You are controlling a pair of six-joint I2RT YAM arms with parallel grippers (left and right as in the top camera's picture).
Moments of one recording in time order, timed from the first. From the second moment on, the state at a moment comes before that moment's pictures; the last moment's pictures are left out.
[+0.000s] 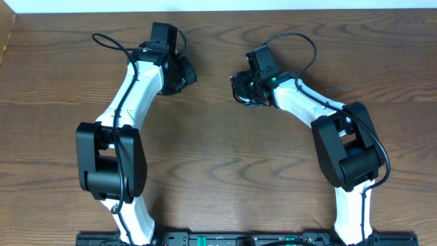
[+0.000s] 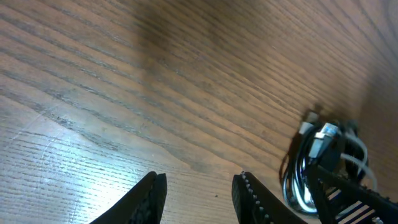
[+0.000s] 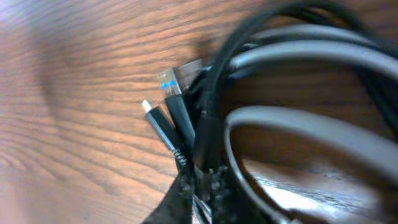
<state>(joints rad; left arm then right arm) -0.15 1.96 1.54 -0.77 0.17 -0.62 0.45 2.15 1.45 -0.27 -0.23 0.71</state>
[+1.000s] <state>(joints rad) -0.30 1.96 1.54 -0.74 0.21 -0.56 0.33 2.10 1.47 -0.72 -0.45 0.44</state>
